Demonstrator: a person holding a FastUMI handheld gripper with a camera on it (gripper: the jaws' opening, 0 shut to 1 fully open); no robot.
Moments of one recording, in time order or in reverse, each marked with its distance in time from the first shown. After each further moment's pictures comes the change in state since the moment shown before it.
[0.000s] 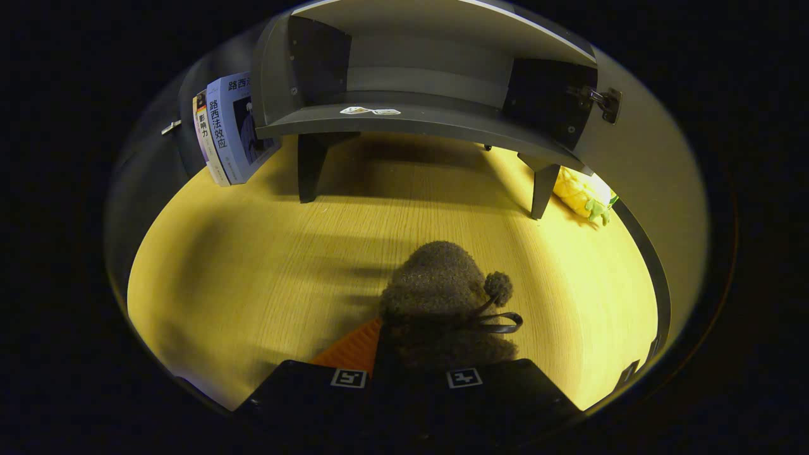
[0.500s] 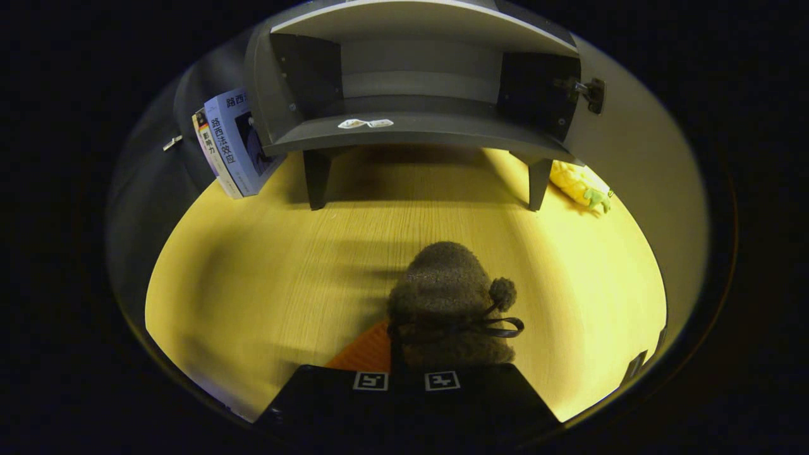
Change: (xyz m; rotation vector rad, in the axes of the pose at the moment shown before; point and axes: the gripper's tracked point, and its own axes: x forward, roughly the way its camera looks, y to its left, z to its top) arm -0.044 -0.002 0.006 0.035 0.024 0.054
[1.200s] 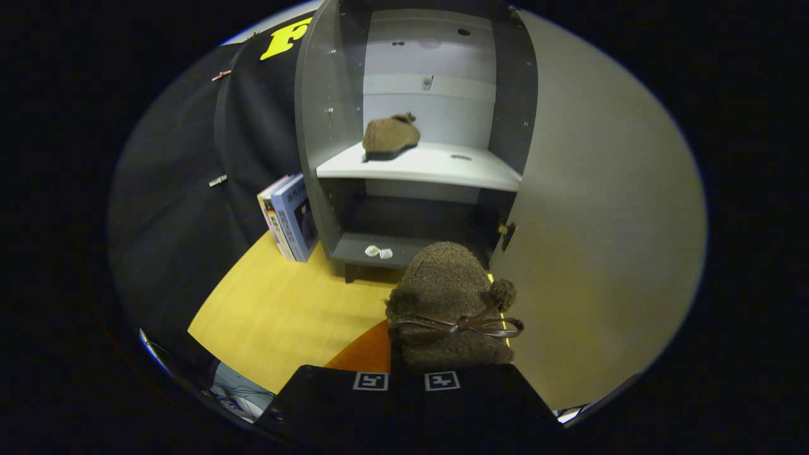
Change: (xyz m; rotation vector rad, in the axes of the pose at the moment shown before) arm -0.222 -0.037 0.152 -0.049 -0.247 0.058
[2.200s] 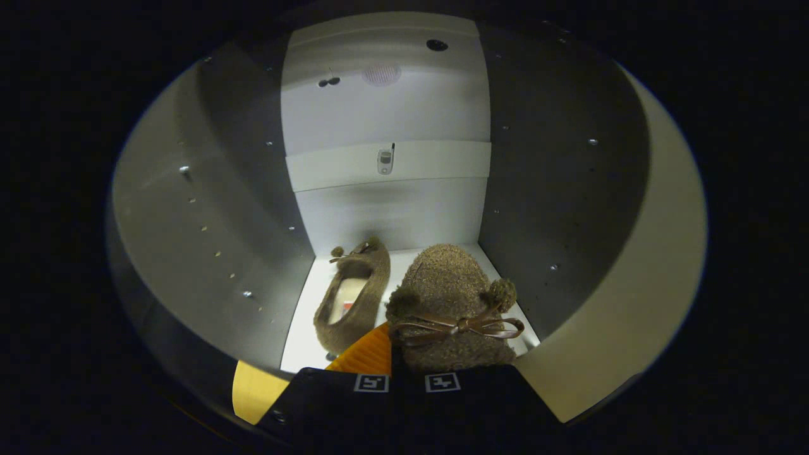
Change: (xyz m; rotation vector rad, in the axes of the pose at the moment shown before) arm 0.165 -0.022 0.253 0.148 -0.063 -0.127
